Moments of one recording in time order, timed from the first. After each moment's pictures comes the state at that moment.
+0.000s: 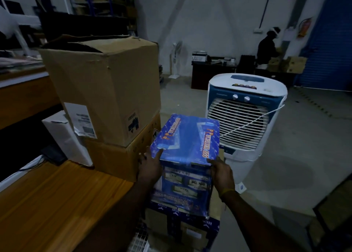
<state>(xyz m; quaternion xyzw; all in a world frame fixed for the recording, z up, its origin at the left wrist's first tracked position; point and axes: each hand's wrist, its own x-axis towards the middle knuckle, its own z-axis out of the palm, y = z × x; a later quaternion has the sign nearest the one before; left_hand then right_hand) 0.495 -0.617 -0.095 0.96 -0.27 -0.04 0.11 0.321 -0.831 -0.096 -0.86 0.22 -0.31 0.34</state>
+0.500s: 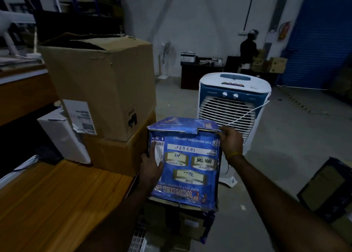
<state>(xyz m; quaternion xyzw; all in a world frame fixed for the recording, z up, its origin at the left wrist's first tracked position) 0.444 -0.596 -0.090 0.90 -0.24 0.01 0.37 0.320 -0.860 -0.005 -0.81 0.31 -0.39 0.30</state>
